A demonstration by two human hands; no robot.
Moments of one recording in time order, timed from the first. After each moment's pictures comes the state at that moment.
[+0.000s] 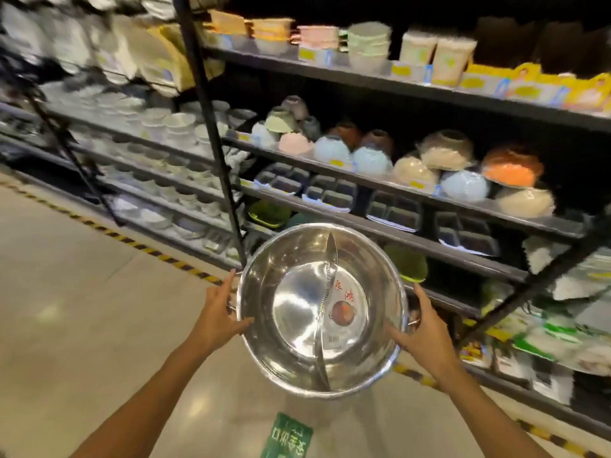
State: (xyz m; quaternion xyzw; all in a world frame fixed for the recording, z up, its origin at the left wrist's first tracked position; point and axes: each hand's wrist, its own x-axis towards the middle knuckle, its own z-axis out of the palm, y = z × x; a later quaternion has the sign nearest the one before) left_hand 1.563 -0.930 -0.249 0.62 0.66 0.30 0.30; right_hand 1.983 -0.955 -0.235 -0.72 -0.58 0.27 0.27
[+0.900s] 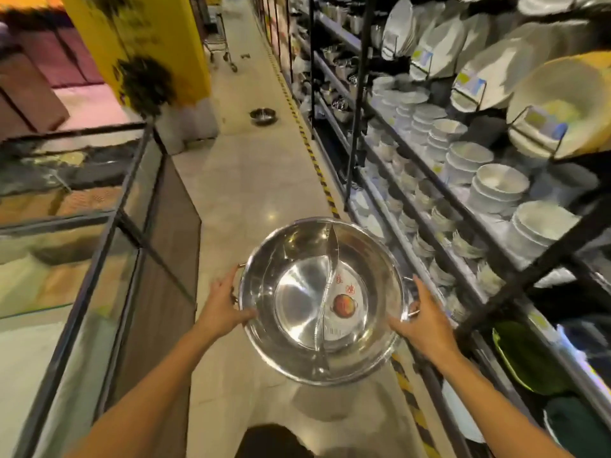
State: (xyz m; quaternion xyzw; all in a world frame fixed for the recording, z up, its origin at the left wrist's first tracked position) left_hand 1.112 -0.867 -0.246 0.28 0.88 0.36 0.13; right_hand 1.380 -0.549 -0.248 -0.36 -0.84 0.39 0.11
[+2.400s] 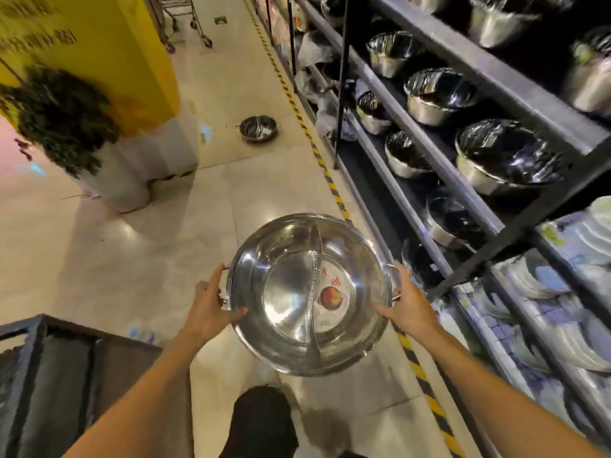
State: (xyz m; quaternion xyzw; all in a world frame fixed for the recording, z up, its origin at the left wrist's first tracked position) left_hand 0.028 -0.426 -0.304 0.23 0.90 0.32 0.20; right_hand 0.293 -0.102 -0.325 -0.38 -0.82 0.43 0.06
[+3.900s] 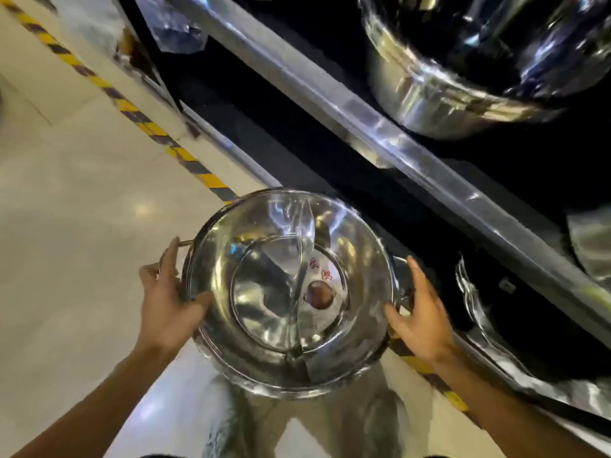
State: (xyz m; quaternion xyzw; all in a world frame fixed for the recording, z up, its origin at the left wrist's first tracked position) left_hand -0.464 0.251 -0.875 0.35 0.84 0.30 0.30; right_hand -0.085 0.342 -0.896 -0.66 -0.64 0.38 0.11
